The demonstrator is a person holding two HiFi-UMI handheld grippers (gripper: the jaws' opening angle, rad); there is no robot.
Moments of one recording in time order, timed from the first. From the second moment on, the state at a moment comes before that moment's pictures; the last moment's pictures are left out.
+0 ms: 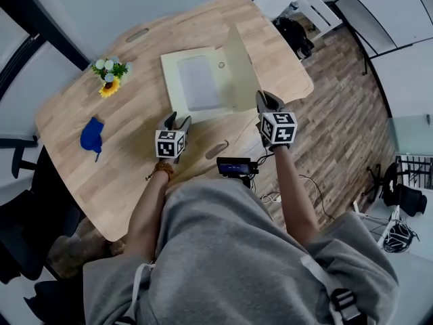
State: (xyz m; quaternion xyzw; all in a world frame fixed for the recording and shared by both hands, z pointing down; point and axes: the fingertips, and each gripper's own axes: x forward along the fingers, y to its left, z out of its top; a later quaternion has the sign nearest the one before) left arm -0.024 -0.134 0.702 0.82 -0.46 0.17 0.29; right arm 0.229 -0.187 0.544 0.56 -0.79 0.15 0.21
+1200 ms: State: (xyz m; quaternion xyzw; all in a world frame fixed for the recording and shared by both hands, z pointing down) left arm -0.021 -0.125 0.702 0.82 -0.46 0.17 0.29; right arm 0.171 -0.161 0.542 0.49 -0.83 0.19 0.18
